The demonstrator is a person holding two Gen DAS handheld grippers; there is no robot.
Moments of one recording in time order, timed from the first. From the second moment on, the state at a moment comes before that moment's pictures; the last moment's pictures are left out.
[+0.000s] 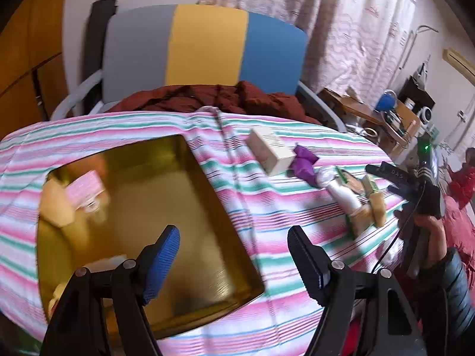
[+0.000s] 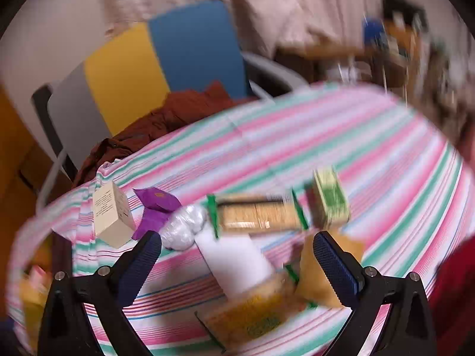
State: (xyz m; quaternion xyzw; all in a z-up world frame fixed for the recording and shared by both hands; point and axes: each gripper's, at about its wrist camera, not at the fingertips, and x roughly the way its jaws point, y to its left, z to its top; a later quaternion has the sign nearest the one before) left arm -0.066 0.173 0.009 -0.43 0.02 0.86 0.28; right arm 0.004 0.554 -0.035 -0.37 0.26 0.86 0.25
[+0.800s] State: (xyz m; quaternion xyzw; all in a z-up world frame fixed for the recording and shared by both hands) left arm -0.217 0.370 -0.056 -0.51 0.08 0.82 0.24; right arm 0.001 0.545 -0.033 -0.37 0.28 0.87 0.17
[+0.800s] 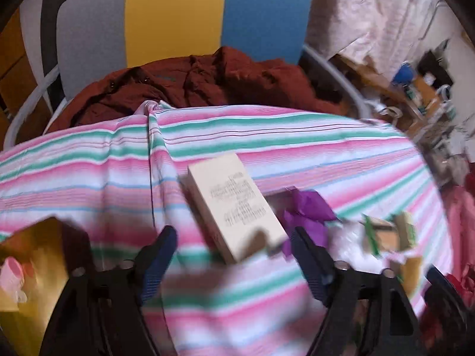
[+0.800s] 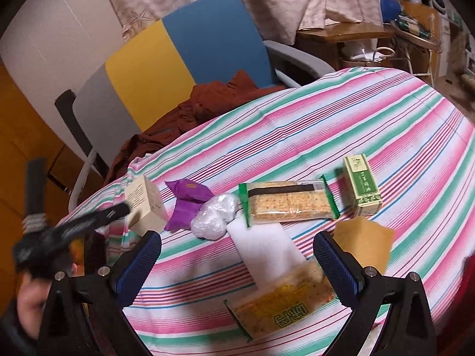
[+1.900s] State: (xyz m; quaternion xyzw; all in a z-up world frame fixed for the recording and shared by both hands) left arm -0.033 0.326 -0.107 -0.45 0.16 0.81 0.35; right arm -0.009 0.540 -0.039 -0.38 0.31 0.87 0.11
